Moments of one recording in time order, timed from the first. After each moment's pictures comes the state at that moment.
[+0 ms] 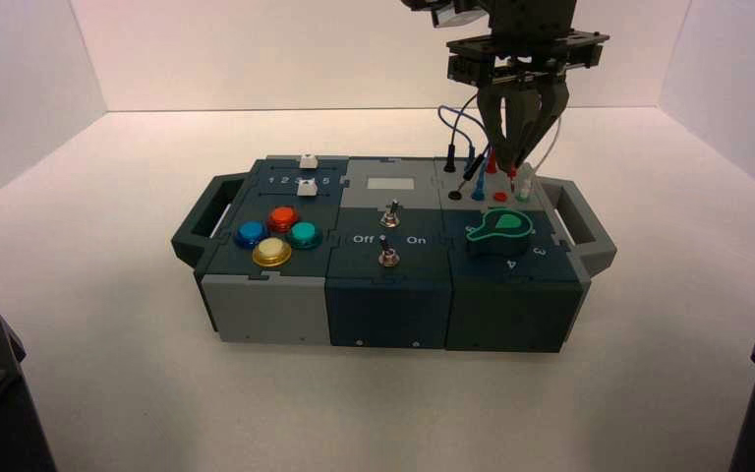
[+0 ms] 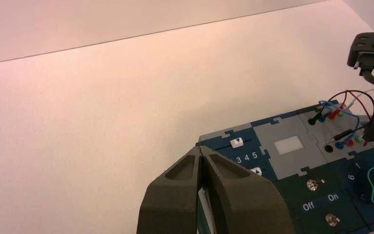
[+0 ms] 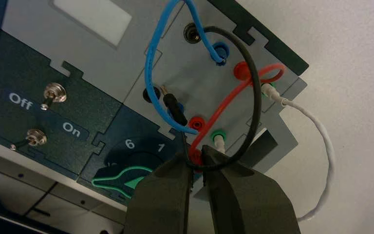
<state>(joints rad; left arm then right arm) -0.35 -0.88 1.04 -0.04 0.49 -0.01 0.56 0.02 0.60 0.02 0.98 0.00</state>
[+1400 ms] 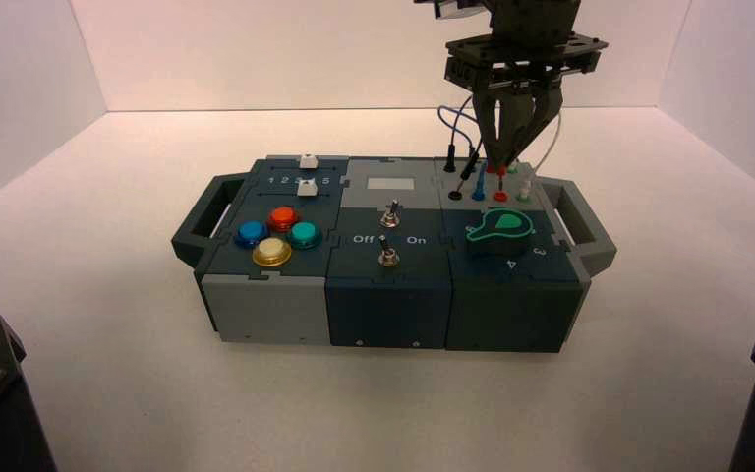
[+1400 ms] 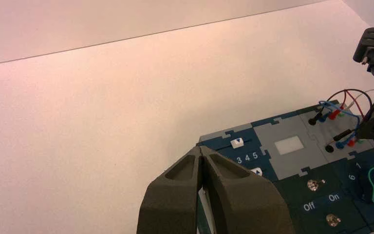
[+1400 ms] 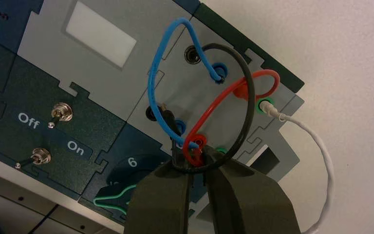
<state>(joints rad) -0.35 -0.88 1.04 -0.04 0.49 -0.01 0.56 0.00 0.64 0.03 0.87 0.01</state>
